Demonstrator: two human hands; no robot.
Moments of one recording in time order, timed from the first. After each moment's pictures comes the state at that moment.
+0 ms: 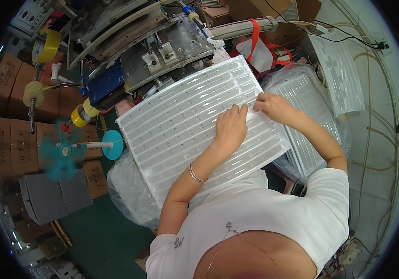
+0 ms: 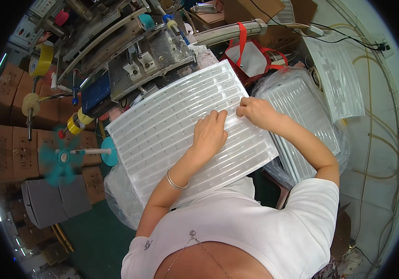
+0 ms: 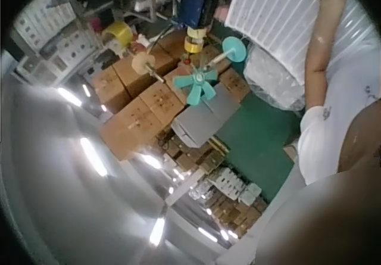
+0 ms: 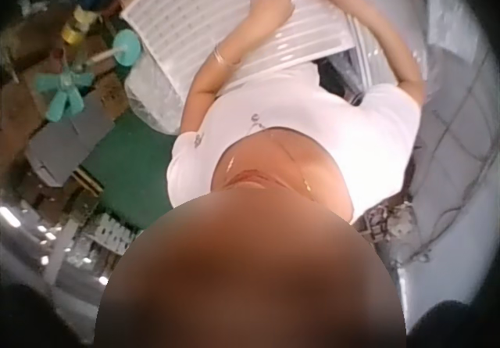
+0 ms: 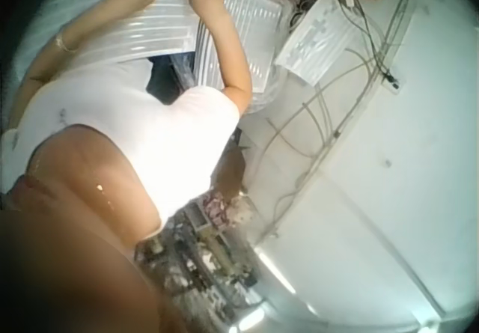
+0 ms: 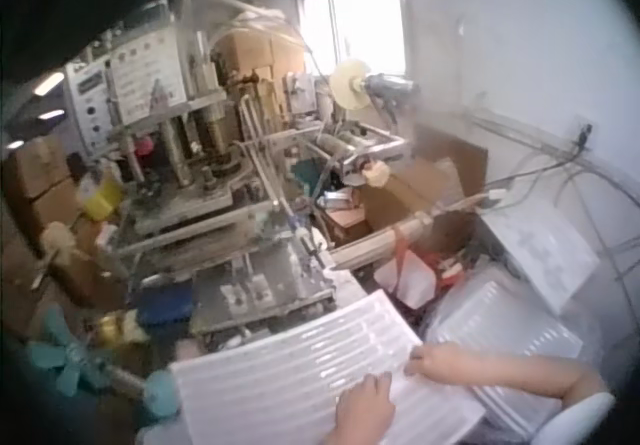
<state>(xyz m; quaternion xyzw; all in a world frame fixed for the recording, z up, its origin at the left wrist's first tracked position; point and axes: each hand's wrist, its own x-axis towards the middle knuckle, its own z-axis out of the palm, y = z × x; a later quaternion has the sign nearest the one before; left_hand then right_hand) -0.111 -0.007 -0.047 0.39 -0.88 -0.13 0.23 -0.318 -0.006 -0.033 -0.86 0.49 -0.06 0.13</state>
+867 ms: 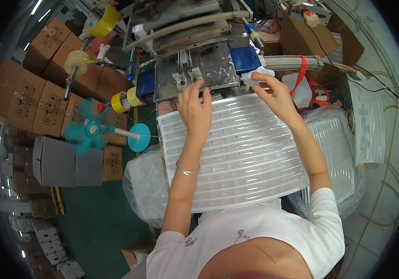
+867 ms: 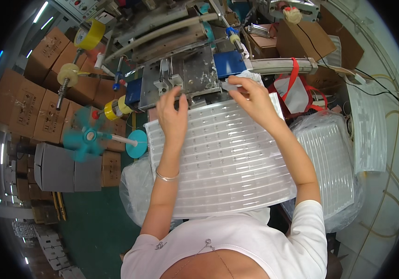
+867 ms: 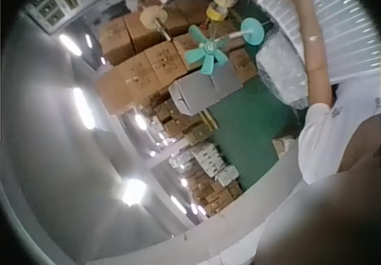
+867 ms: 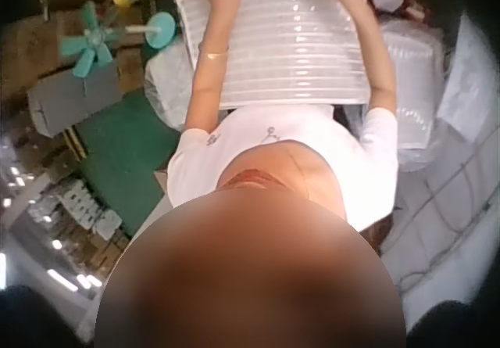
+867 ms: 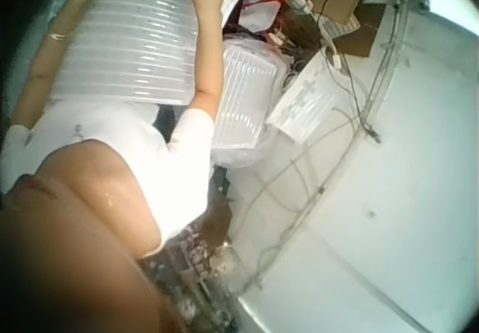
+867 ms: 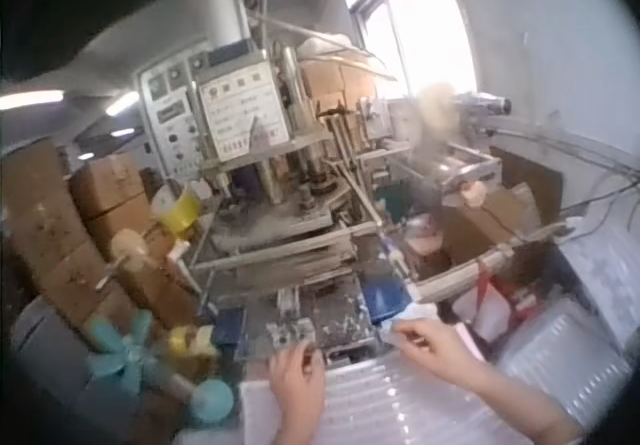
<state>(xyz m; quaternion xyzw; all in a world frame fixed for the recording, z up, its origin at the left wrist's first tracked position) 0.016 -0.115 0.003 0.56 -0.66 -0.04 0.49 -0.208 -0.115 0.028 -0.70 0.45 -0.48 0.29</state>
